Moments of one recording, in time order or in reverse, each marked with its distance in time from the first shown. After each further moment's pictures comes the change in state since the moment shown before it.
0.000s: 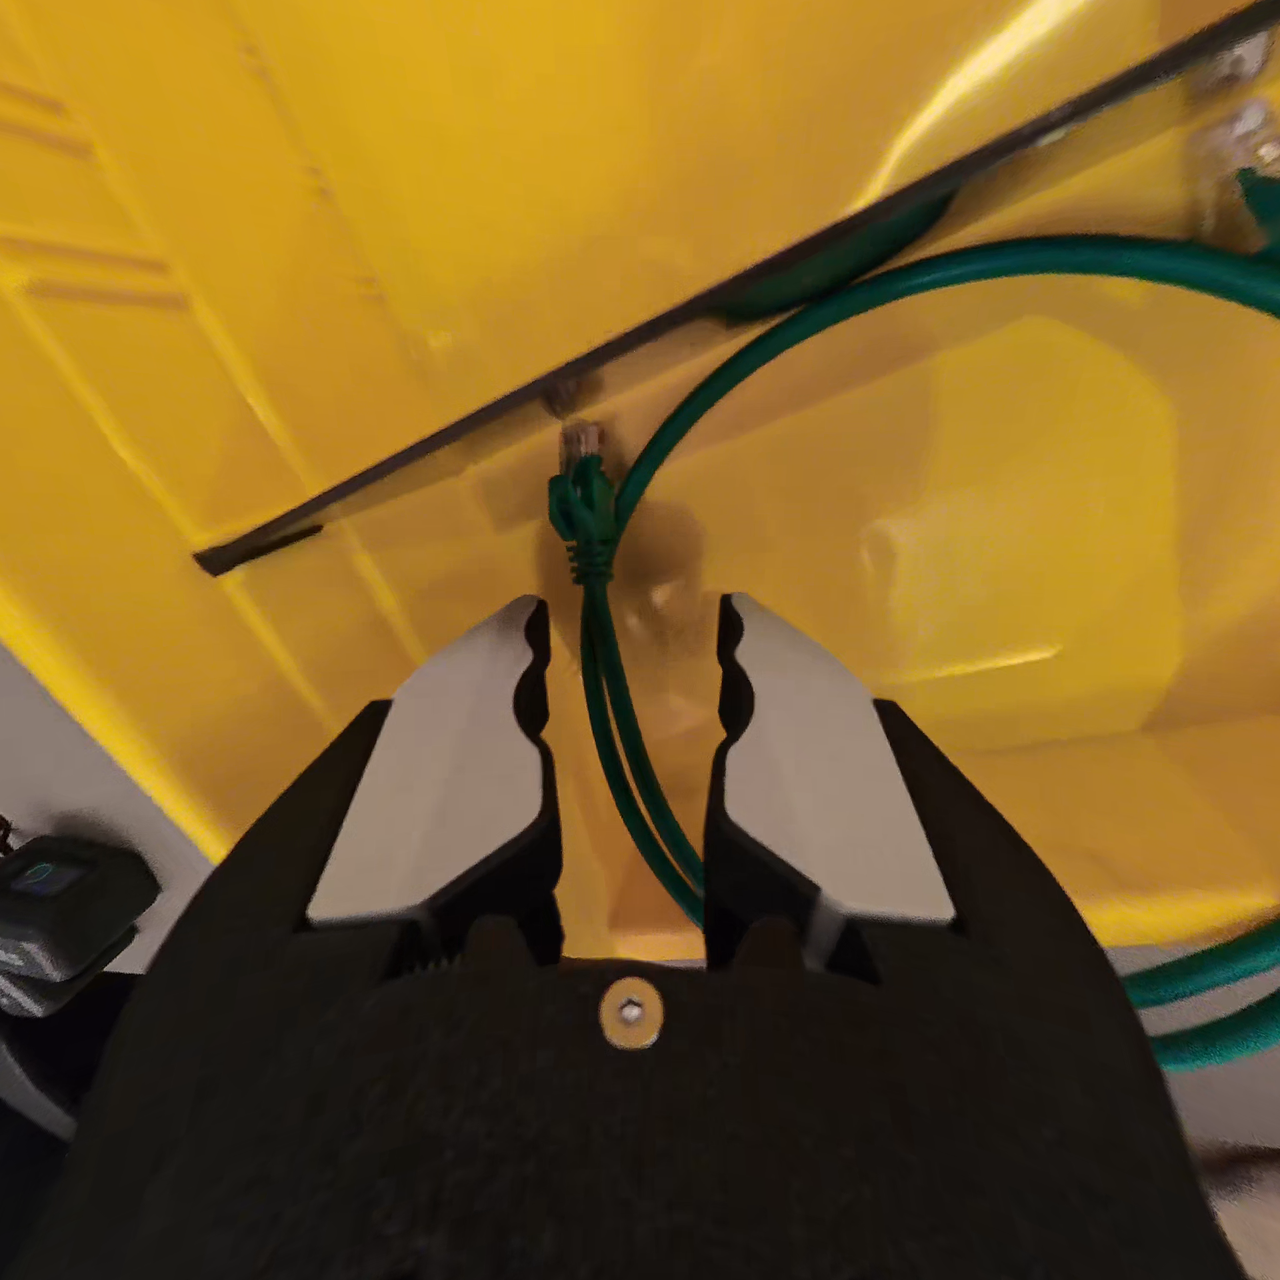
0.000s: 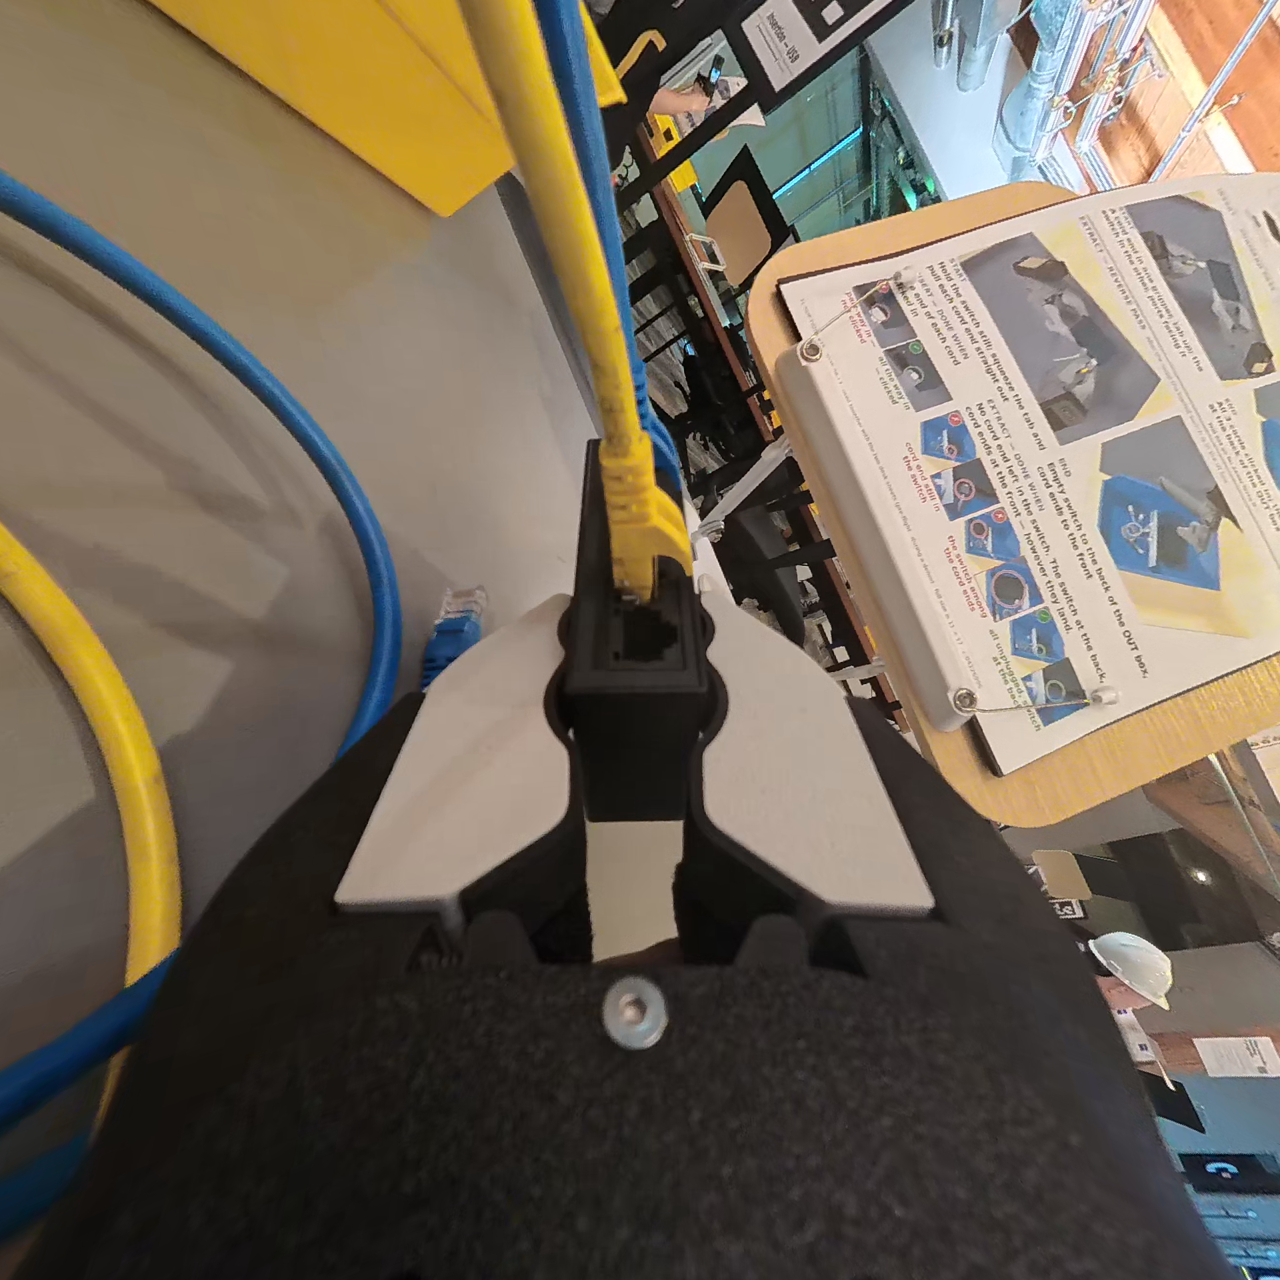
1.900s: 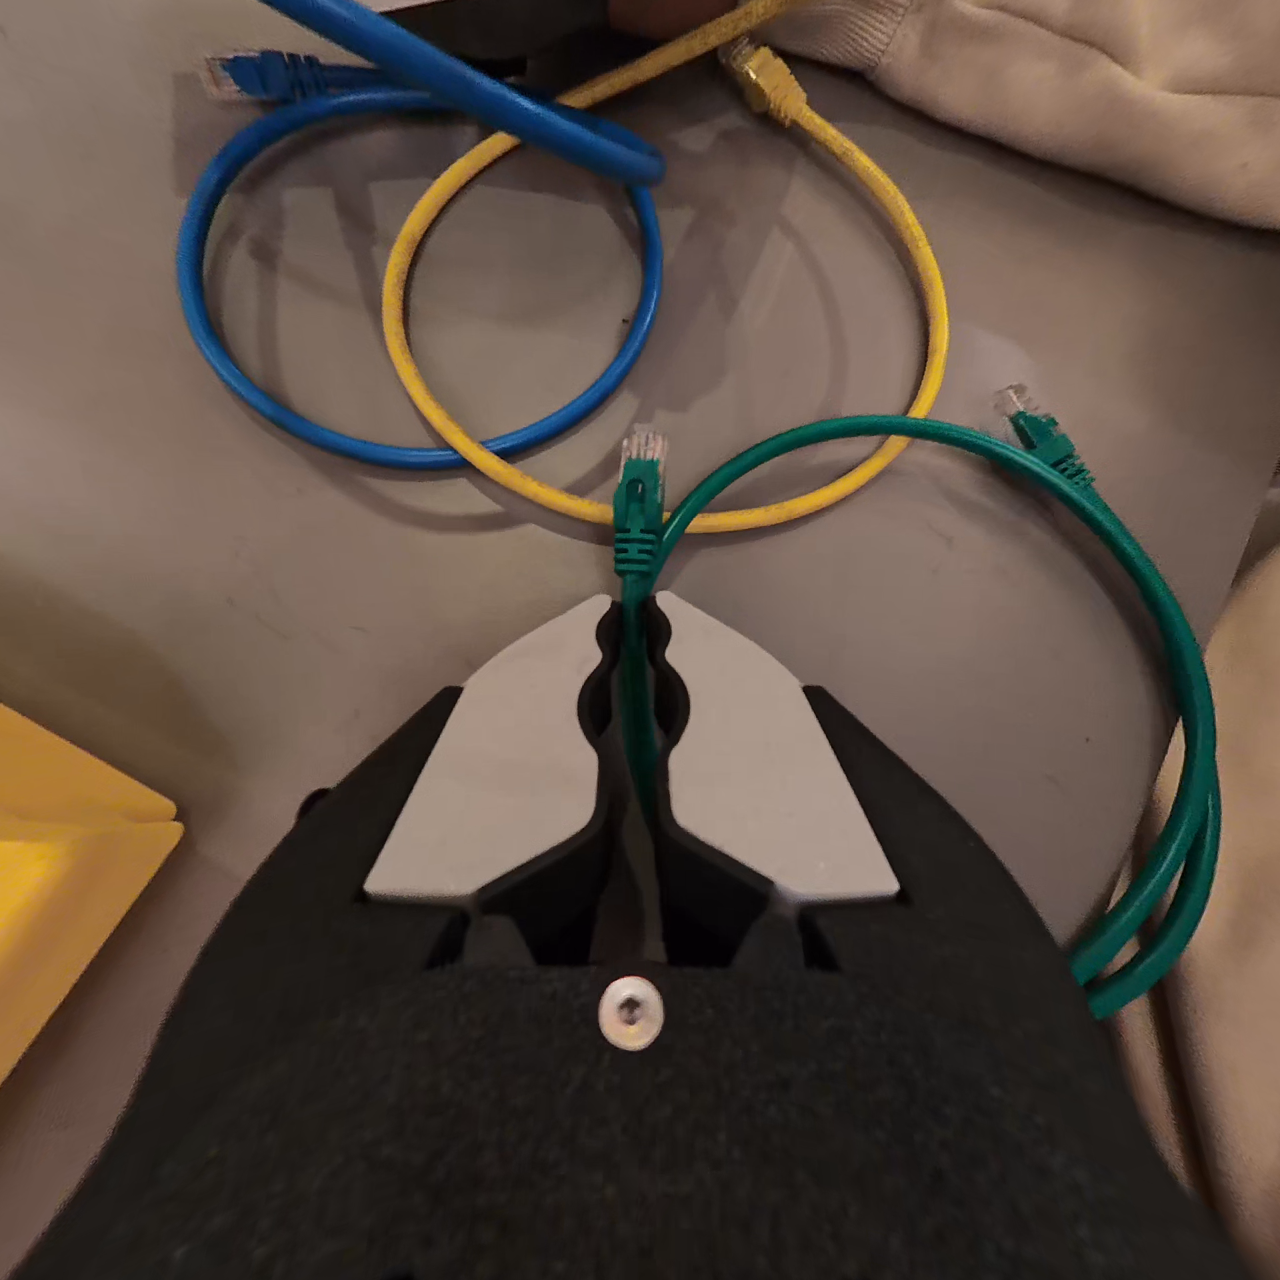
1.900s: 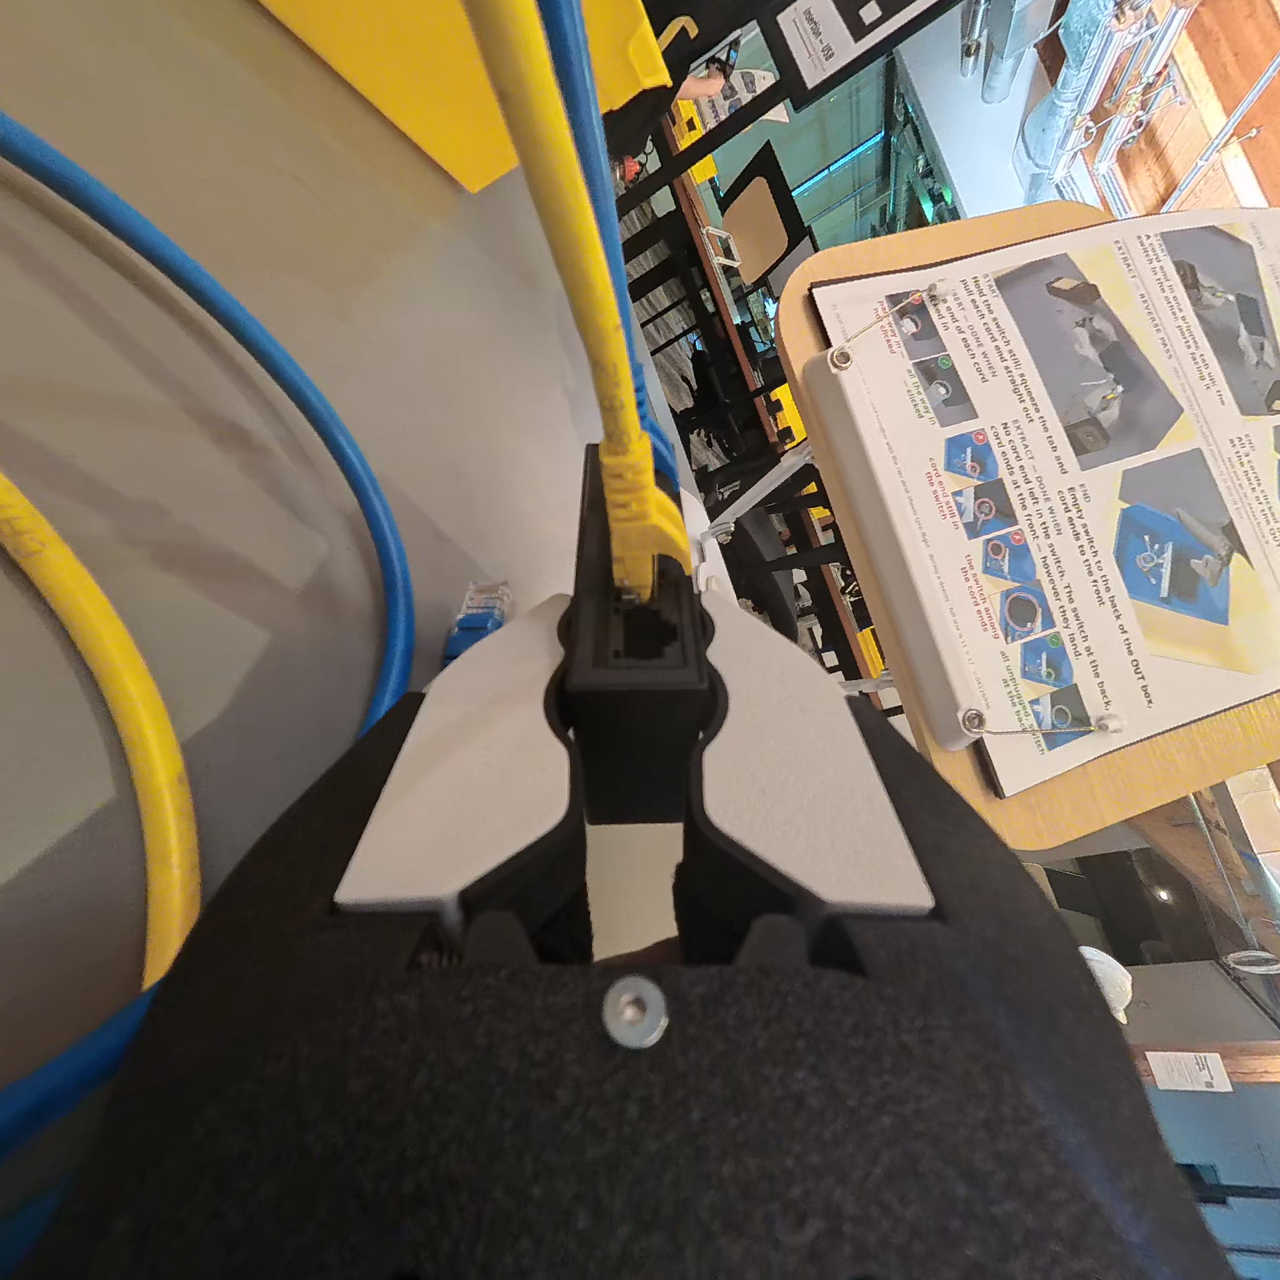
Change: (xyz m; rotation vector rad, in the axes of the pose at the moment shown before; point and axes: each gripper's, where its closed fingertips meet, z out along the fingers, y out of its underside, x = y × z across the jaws) left arm 0.282 0.044 -0.064 0.767 0.580 0.503; right arm -0.008 0.001 0.006 -0.013 -0.016 -0.059
